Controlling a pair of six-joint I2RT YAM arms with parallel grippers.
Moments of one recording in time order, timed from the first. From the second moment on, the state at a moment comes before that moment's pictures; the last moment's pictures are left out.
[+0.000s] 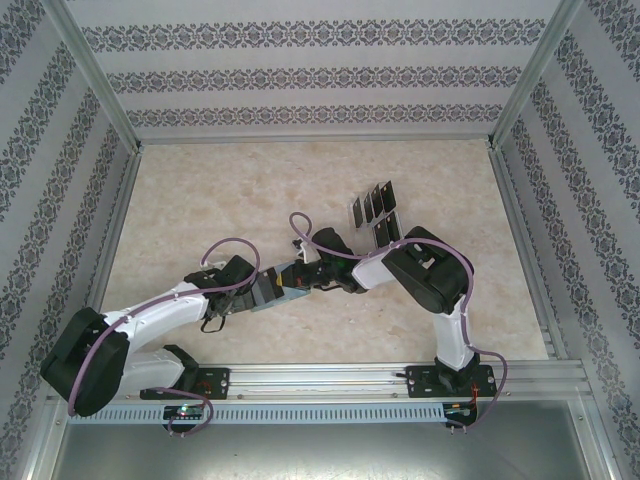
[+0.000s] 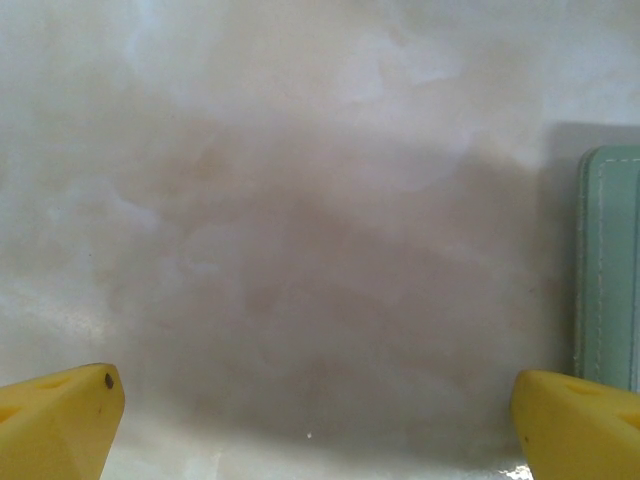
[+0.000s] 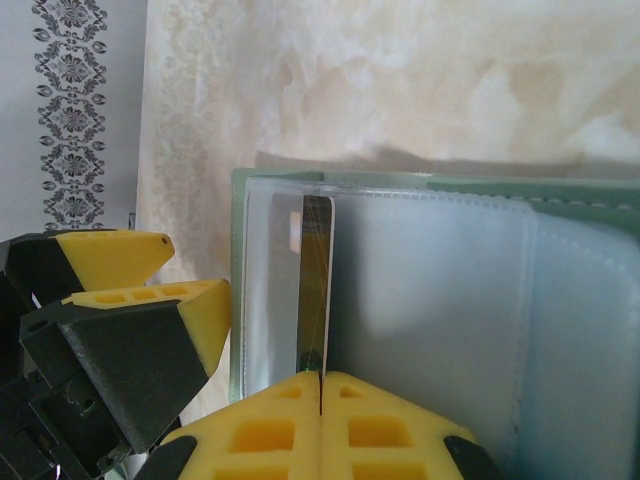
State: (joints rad) left arm -0.57 1.21 0.52 -0.67 -0.35 -0.87; right arm 0.77 2.03 0.88 0.52 -0.69 0.89
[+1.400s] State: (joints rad) left arm -0.57 1.21 0.50 -0.63 -0.34 -0.87; right arm 0.79 1.93 1.01 0.07 -0.55 0.75
